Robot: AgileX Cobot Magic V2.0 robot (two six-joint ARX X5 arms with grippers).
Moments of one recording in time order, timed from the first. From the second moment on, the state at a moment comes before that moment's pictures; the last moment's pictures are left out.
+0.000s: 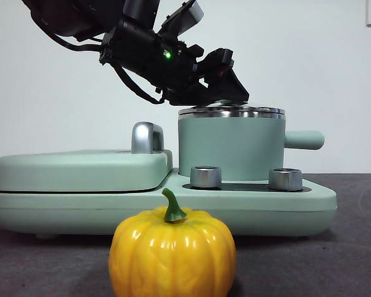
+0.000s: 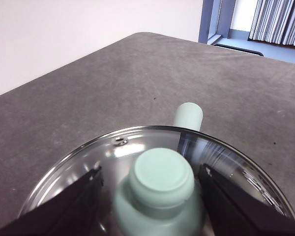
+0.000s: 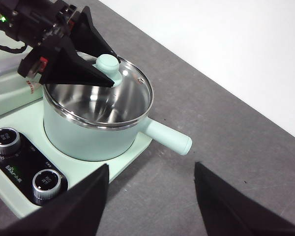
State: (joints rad) left arm -0.65 1.81 1.17 0.40 0.32 0.12; right arm 0.12 0.60 0.81 -0.58 -0.34 -0.46
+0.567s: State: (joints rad) left arm -0.65 1.81 1.17 0.41 0.32 0.13; right arm 0.12 0.60 0.81 -0.58 -0.34 -0.46
